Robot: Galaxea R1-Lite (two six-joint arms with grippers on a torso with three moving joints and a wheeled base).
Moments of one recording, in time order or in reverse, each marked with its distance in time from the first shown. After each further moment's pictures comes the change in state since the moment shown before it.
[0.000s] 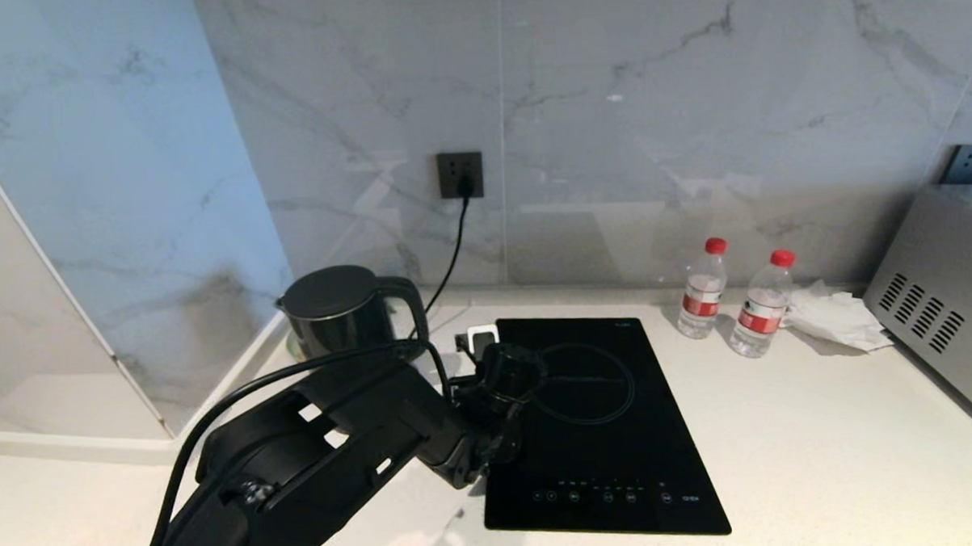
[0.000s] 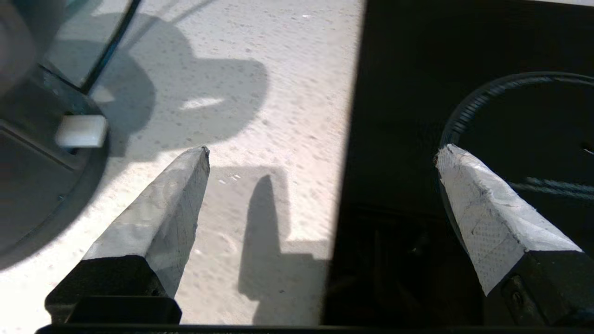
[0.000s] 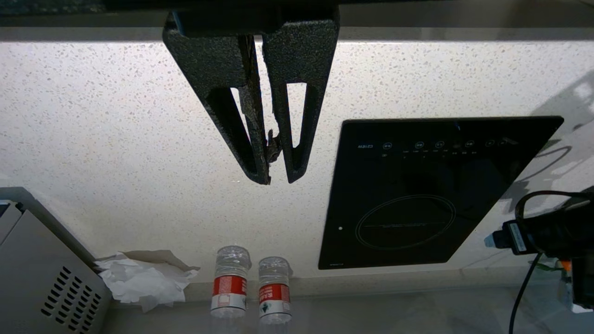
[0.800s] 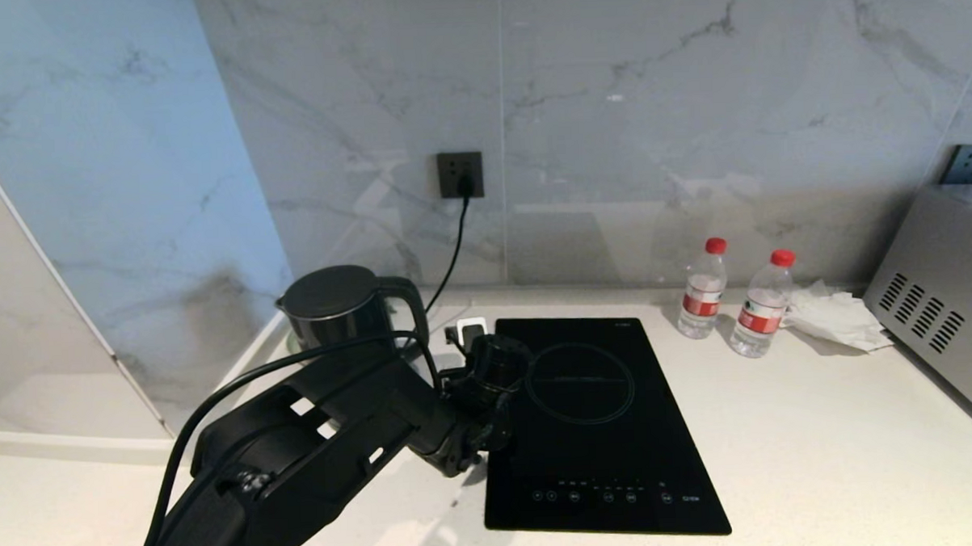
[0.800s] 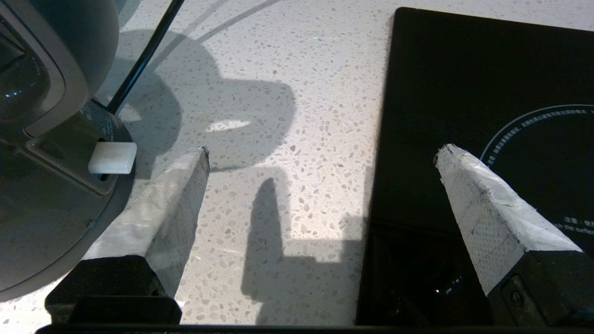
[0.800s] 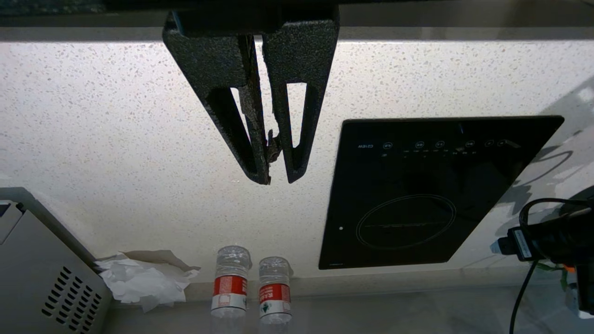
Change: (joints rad) left arm 0.034 0.005 -0.025 -0.003 0.002 0.014; right arm 0.000 0.000 0.000 0.000 0.000 0.000
